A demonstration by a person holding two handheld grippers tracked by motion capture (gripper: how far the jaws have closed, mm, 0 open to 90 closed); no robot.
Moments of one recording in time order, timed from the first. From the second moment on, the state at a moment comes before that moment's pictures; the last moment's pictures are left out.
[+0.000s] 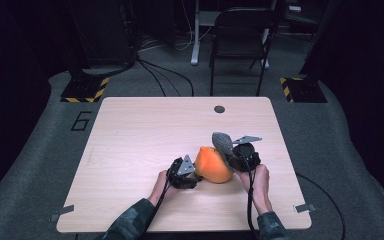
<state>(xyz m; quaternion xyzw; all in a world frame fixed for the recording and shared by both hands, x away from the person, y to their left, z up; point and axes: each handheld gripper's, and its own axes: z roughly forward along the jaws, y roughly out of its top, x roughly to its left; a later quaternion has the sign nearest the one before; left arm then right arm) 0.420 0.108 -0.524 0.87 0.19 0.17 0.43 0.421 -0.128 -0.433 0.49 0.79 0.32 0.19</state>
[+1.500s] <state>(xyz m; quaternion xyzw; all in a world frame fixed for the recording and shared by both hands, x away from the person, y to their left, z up) 0.413 0.125 -0.476 0.82 0.25 0.10 0.51 0.429 -0.202 -0.449 0.57 0.73 0.32 0.21</state>
